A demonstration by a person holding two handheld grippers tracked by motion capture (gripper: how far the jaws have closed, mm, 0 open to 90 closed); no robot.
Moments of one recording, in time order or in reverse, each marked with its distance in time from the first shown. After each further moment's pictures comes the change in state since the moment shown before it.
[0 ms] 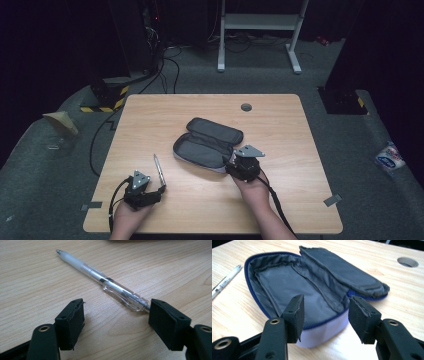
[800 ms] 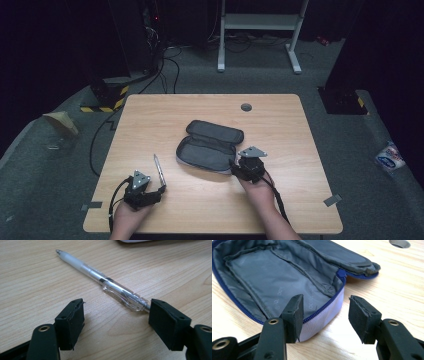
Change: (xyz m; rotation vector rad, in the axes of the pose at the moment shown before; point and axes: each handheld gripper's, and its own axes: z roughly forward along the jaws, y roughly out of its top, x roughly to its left) left arm 0.000 0.000 0.000 0.001 -0.001 0.002; right arm -0.017 -0.016 0.007 0.089 -0.055 -0.003
